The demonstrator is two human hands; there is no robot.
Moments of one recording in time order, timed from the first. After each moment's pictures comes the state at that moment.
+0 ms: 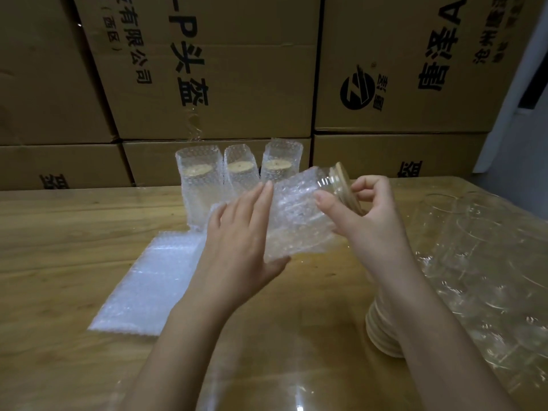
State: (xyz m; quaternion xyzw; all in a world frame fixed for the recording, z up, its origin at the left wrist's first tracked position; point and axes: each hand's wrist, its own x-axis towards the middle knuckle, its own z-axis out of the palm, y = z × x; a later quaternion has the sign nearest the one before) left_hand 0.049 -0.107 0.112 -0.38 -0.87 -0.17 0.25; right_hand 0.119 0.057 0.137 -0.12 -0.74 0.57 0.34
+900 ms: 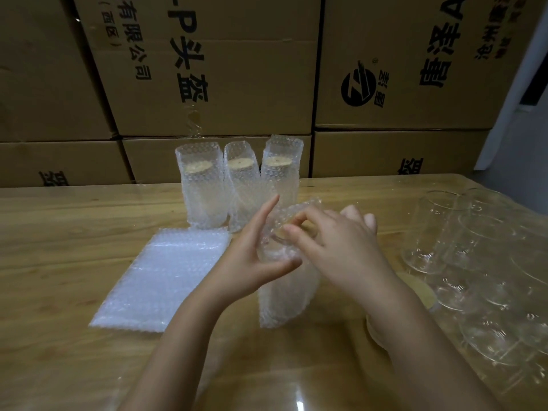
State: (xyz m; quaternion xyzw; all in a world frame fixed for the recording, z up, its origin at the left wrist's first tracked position) left_hand 0.032 -0.104 0.089 -0.40 -0.77 -0.49 -0.03; right_hand 0.107 0.044 0.119 -0.08 -0.96 0.13 0.24
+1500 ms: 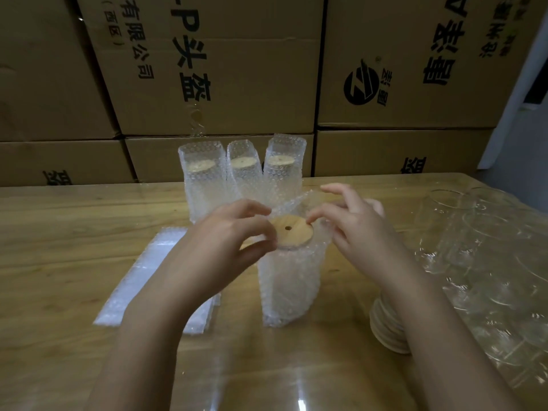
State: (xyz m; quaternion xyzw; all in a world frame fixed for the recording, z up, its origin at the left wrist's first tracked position) left_hand 0.050 -0.137 0.141 -0.45 -0.85 -0.22 0.15; right_hand 0.104 0.081 0.114 0.01 -0.95 0.11 0.28
